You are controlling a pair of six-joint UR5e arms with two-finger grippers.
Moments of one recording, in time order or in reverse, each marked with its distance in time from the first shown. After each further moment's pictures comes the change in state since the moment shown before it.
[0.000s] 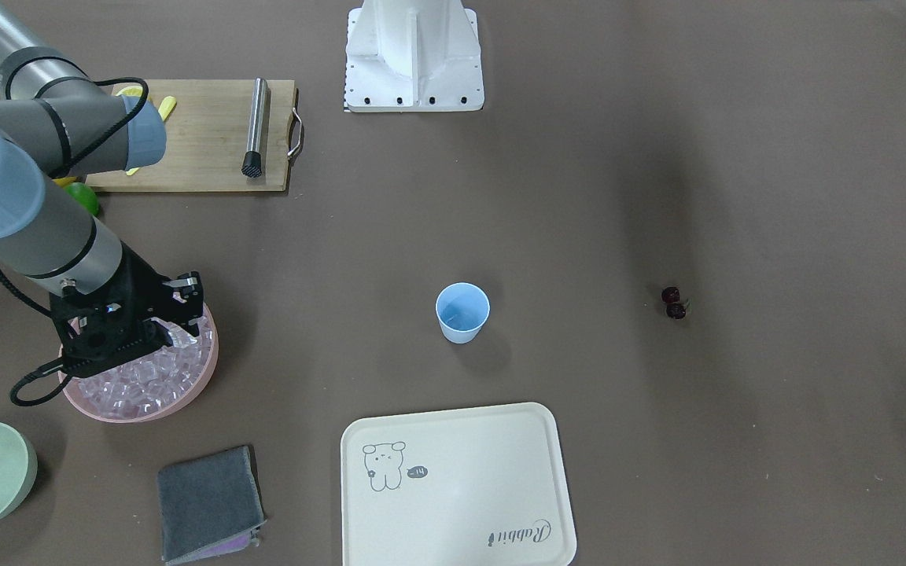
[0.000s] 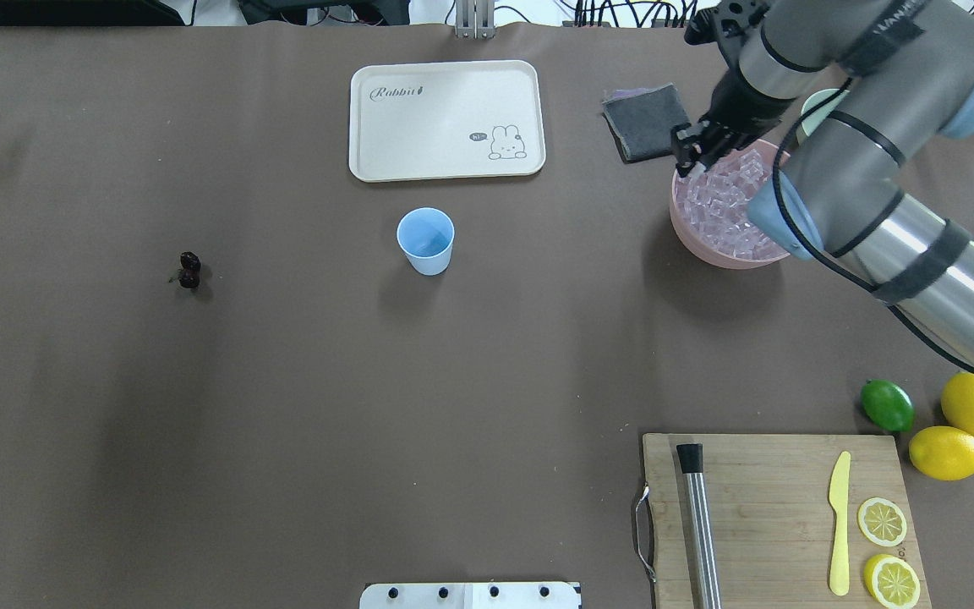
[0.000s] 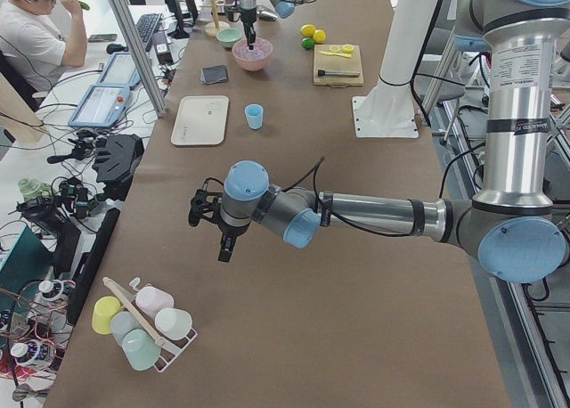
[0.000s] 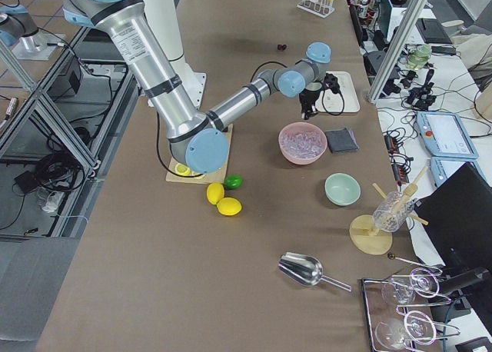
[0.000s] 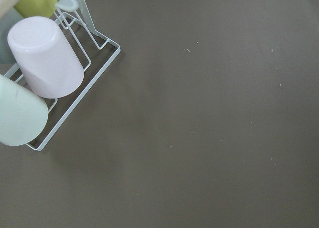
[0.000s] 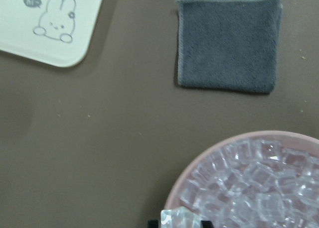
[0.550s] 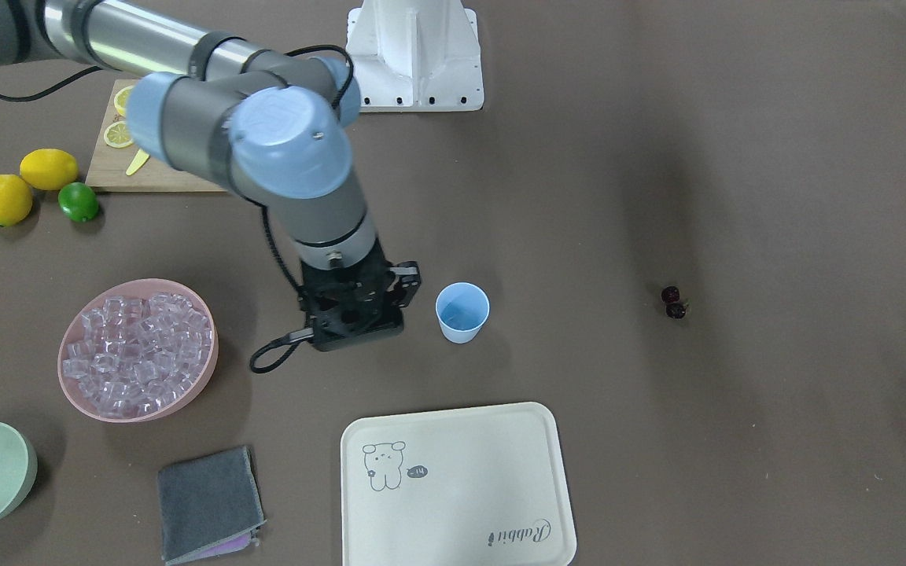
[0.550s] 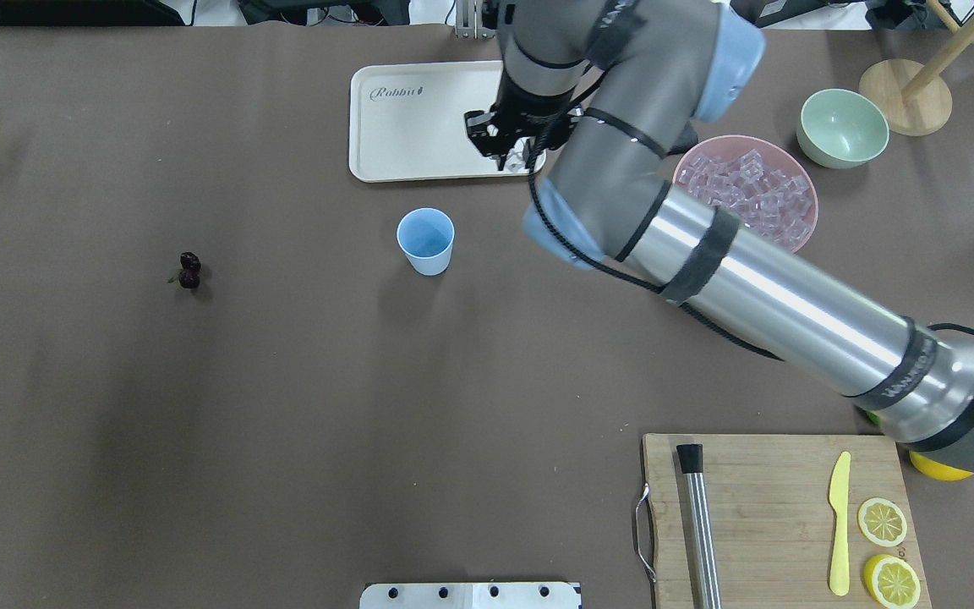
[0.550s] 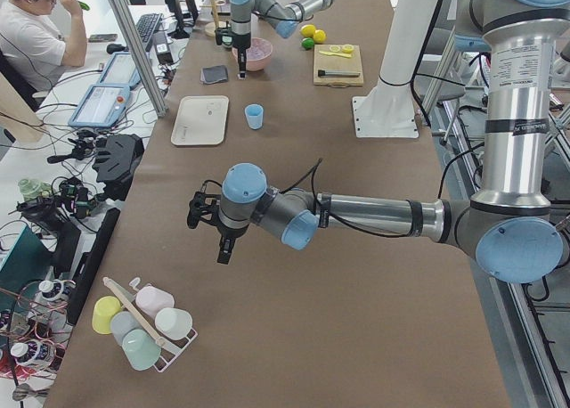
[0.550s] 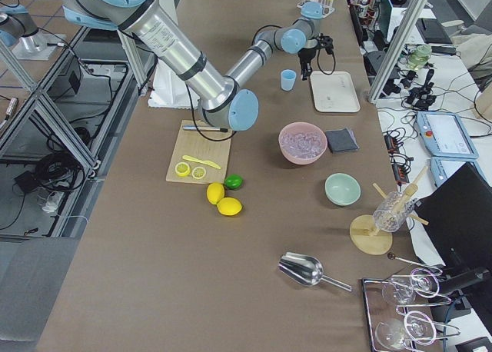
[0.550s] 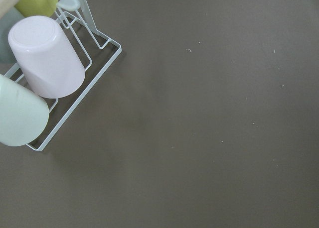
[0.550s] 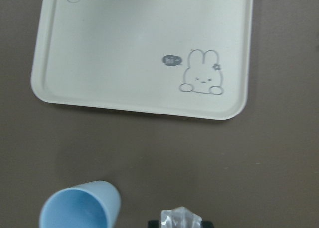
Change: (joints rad) left arm 0.000 -0.008 0.019 0.000 -0.002 0.001; right arm -0.214 0.365 -0.215 -0.024 -0.196 0.360
